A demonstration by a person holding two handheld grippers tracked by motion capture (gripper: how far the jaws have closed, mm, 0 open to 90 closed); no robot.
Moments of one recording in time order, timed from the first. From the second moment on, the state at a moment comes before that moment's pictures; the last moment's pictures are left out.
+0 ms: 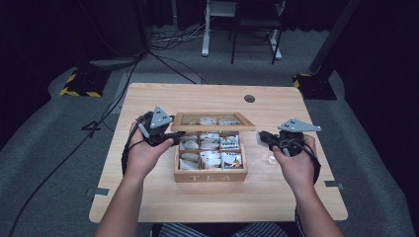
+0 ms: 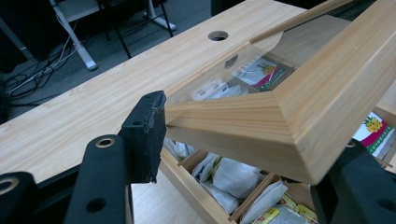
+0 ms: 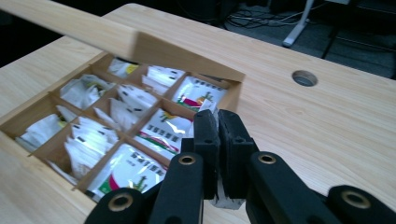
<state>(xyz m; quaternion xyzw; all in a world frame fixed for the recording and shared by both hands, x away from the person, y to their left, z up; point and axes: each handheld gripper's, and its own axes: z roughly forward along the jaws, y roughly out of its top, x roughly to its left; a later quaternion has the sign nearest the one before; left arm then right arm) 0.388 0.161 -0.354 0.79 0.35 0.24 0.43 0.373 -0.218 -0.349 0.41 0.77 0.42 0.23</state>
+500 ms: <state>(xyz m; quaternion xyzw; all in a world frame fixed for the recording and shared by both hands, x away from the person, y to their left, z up) 0.388 0.161 -0.354 0.80 0.35 0.25 0.43 0.387 -0.263 -0.362 0.47 0.74 0.42 0.23</state>
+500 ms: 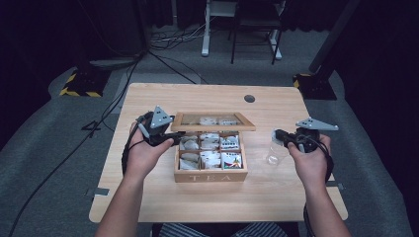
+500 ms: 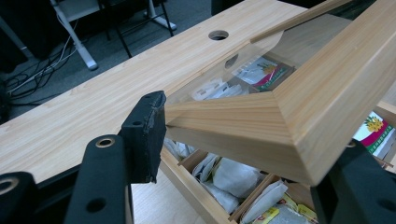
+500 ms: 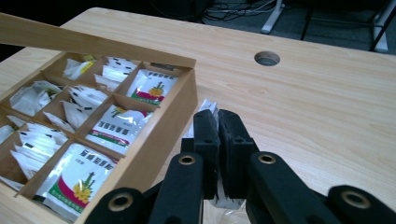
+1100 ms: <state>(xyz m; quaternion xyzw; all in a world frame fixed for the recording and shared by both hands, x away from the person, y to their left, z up) 0.388 0.160 -0.354 0.80 0.35 0.25 0.42 0.396 -0.287 -0.394 0.52 0.71 0.44 0.18</state>
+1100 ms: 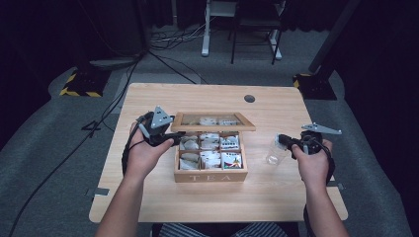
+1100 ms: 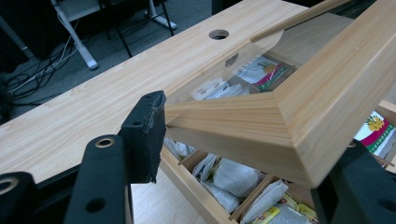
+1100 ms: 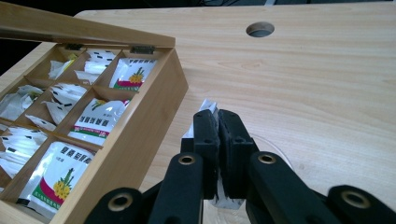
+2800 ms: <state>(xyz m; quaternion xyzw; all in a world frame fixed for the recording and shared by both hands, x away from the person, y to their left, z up) 0.387 0.158 -0.357 0.80 0.36 0.24 0.42 0.421 -0.380 -0.447 0.50 0.75 0.36 0.25</state>
